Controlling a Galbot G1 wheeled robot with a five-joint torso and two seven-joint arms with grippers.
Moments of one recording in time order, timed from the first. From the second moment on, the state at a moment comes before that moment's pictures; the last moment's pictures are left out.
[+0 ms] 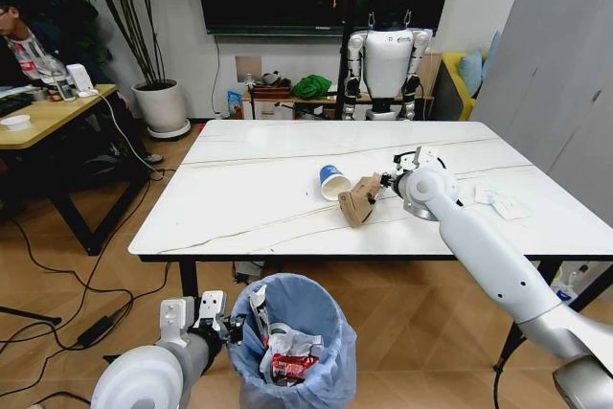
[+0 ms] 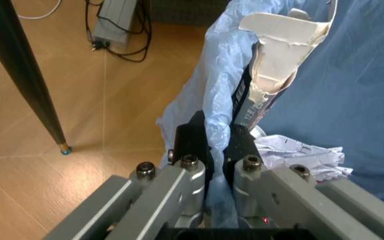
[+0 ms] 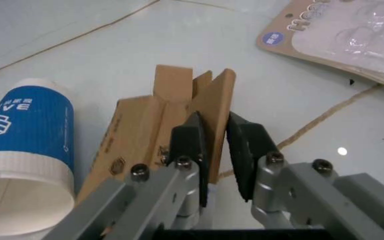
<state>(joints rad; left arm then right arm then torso) 1.33 -0.89 -0.28 -2.34 -1.30 0.74 -0.80 -0.28 1.07 -0.09 1.41 1.39 -0.60 0.77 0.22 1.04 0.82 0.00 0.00</state>
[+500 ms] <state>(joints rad) 1.32 -0.89 -0.28 -2.32 -1.29 0.74 -0.80 -0.35 1.01 0.00 1.60 1.44 -0.54 0.80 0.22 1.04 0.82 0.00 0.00</state>
